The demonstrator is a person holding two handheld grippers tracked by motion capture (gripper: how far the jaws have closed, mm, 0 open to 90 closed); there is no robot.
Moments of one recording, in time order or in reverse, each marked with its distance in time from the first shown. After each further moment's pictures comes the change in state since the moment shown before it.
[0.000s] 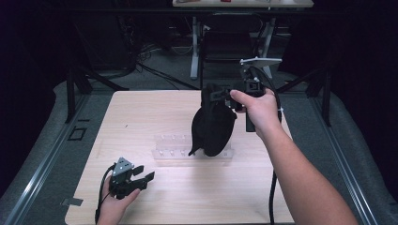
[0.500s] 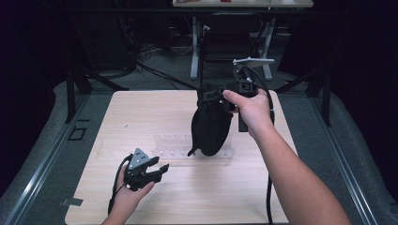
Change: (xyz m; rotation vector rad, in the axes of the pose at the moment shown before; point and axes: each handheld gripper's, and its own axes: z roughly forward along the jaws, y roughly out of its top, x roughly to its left) left arm -0.034 0.037 0.018 -0.031 -0.040 0.118; right arm 0.008 -0.001 0.013 -0.001 0.023 -0.011
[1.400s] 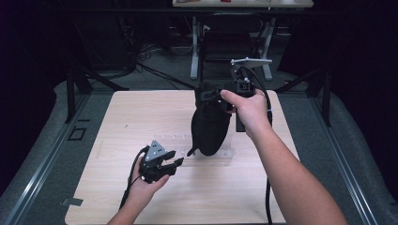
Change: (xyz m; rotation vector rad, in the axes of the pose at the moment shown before) left arm -0.027 0.036 0.018 -0.017 -0.058 0.053; right arm 0.002 0.000 0.004 -0.002 0.016 0.006
